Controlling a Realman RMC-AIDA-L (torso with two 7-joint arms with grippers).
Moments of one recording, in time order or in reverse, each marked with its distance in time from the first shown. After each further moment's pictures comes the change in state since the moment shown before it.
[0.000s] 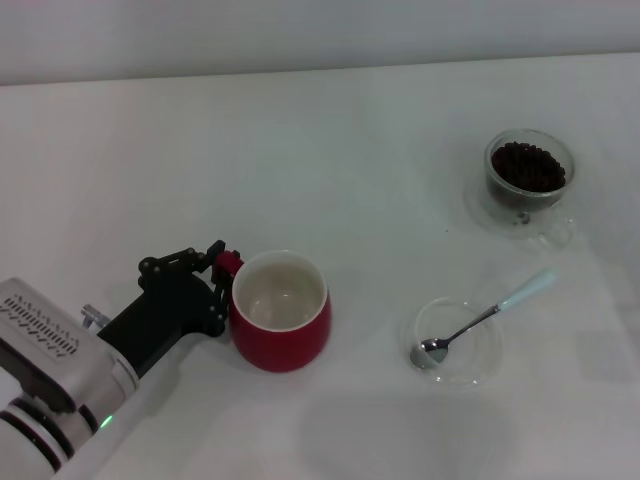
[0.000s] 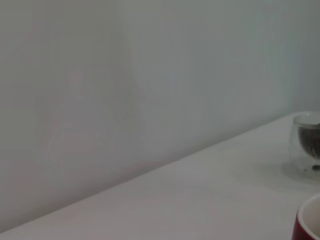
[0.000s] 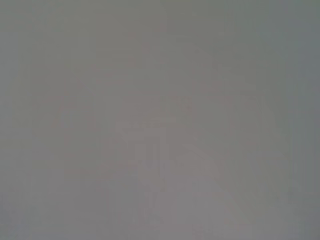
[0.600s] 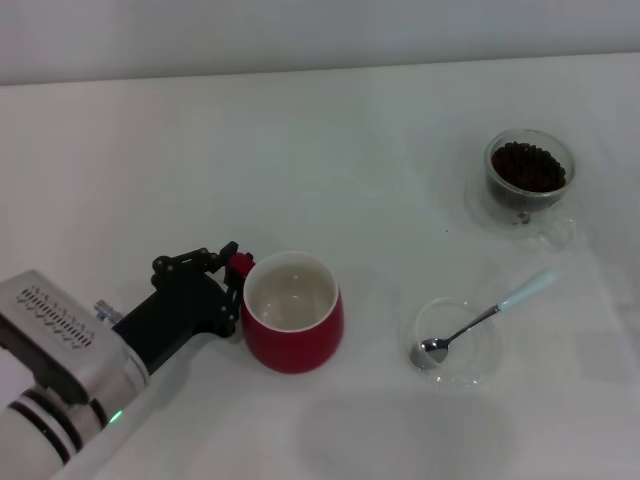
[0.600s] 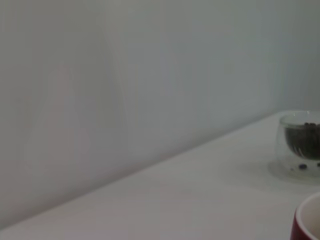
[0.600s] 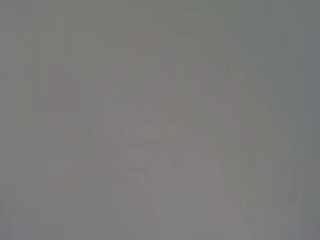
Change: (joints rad) left arm -0.021 0.003 0.000 0.010 0.028 -0.031 -0.014; right arm 0.000 0.000 0.000 0.000 0.000 0.003 0.004
